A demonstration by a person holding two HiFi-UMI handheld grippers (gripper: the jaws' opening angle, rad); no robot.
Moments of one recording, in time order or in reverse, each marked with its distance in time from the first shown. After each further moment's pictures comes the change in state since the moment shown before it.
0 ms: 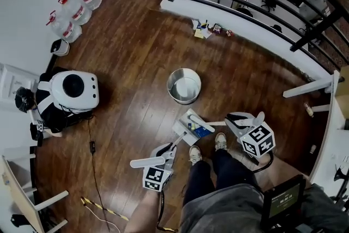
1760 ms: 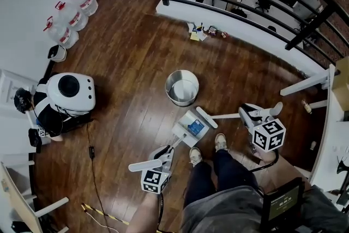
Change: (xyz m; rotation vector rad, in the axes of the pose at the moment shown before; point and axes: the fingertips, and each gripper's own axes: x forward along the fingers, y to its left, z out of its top) left arm -0.015 0.003 -0.017 -0.034 -0.039 -0.001; right arm -0.043 -0.046 0.005 0.177 -0.154 -0.242
